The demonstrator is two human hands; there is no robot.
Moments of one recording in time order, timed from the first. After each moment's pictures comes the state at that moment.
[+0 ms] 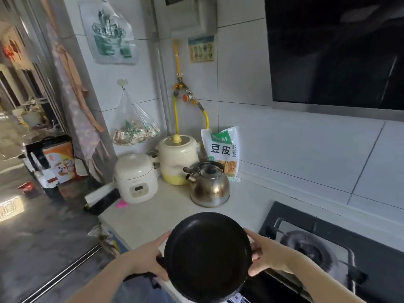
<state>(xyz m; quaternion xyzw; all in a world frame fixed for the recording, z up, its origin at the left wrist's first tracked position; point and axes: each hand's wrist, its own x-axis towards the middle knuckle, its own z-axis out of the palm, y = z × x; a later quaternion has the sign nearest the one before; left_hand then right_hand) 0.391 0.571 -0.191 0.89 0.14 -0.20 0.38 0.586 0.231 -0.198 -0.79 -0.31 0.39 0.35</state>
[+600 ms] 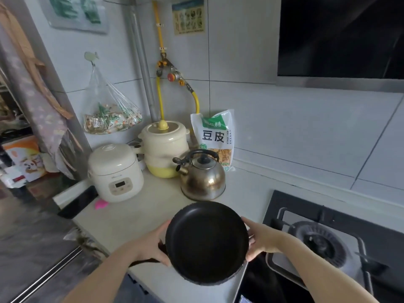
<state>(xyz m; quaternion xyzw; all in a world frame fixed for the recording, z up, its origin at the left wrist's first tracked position) 0.463 0.607 -0.241 0.89 0.10 -0.20 0.40 0.631 0.279 -0.237 -0.82 -0.29 0.39 0.29</state>
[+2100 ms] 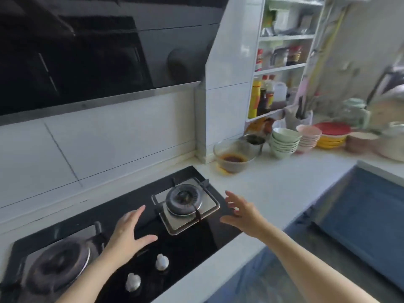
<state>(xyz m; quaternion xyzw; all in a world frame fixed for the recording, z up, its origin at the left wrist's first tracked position) 0.504 0.040 -0.150 0.89 -0.31 -0.09 0.32 0.317 -0.255 -0.128 -0.87 0.21 -0.09 0.43</state>
